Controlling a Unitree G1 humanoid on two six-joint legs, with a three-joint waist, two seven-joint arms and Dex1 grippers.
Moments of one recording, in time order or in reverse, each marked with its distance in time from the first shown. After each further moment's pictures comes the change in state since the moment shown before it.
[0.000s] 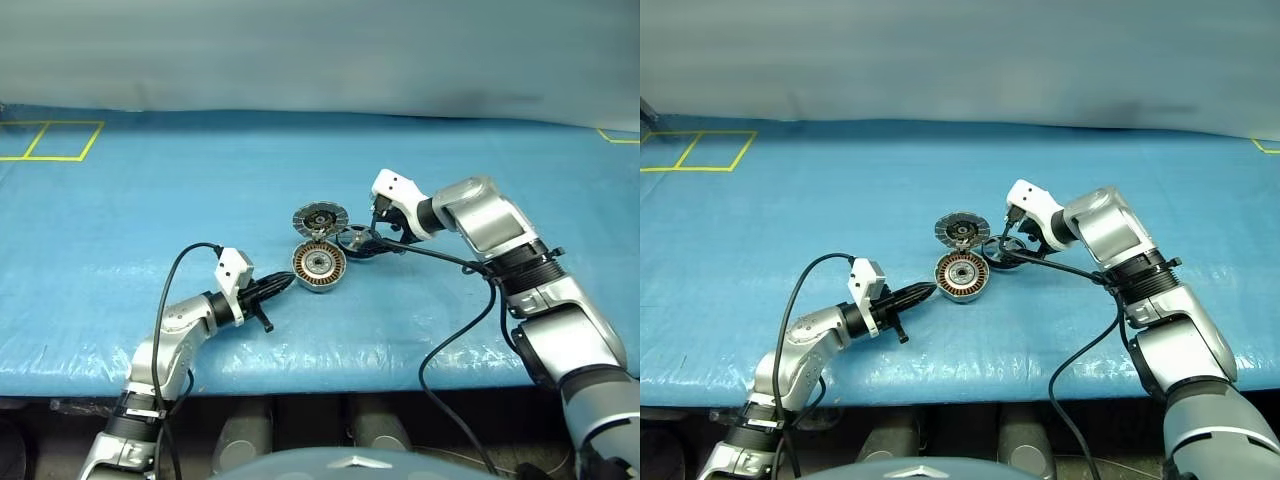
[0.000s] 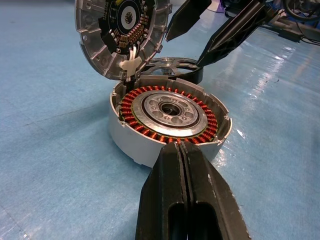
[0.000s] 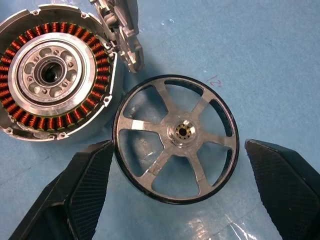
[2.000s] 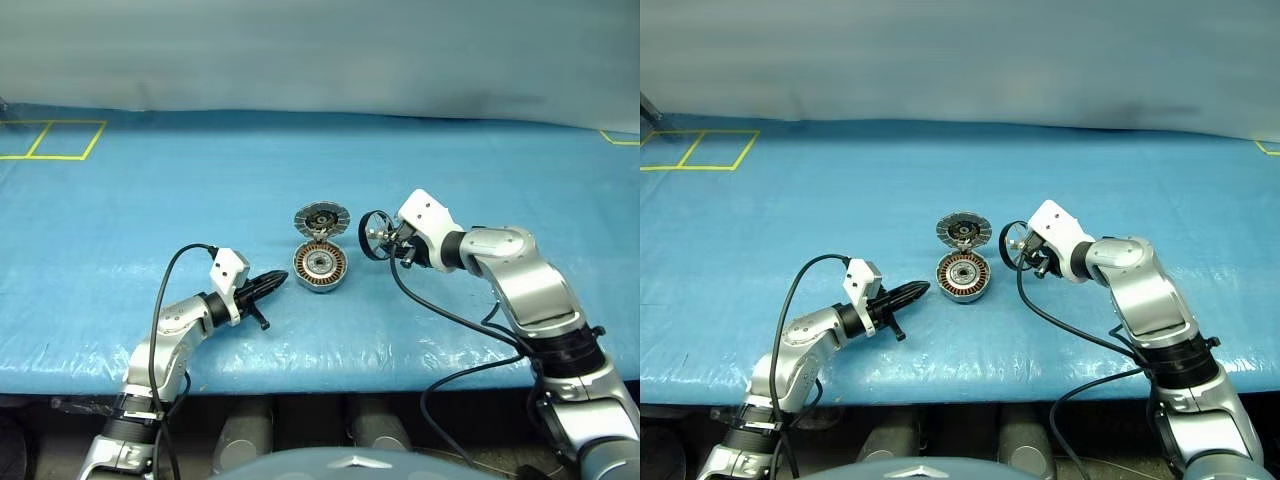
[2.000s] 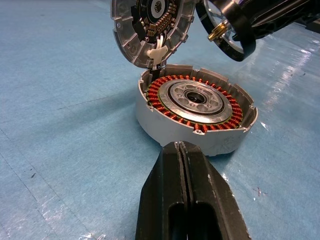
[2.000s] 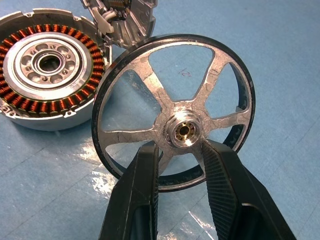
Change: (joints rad) left arm 0.005 0.002 0.018 -0.002 0.030 0.005 0.040; right arm 0.459 -0.057 -0.269 -0.669 0.033 0.136 -0.293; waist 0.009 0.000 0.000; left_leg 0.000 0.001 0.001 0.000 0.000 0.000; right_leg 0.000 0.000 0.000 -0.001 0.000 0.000
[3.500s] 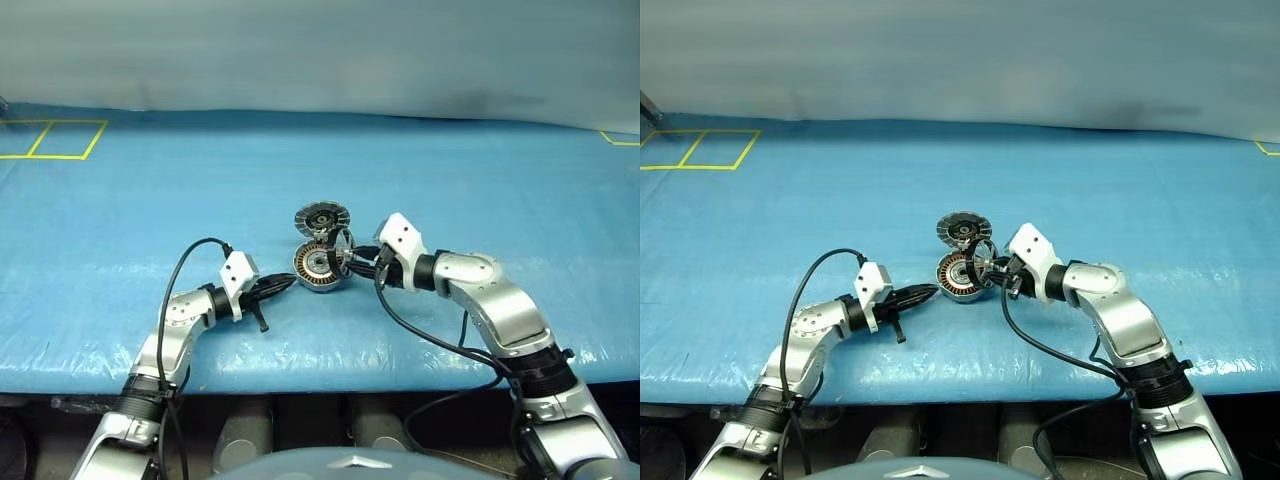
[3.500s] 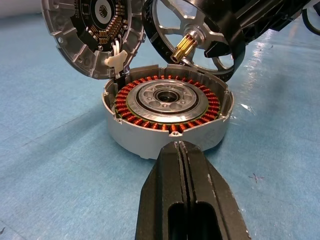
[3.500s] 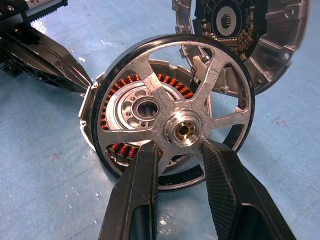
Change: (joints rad) left arm -0.092 0.019 -0.058 0.226 0.097 -0.280 -0.159; right arm 0.081 0.106 0.067 0.132 0.160 -0.309 -0.005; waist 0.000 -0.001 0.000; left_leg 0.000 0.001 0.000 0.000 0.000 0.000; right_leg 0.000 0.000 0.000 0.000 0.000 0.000
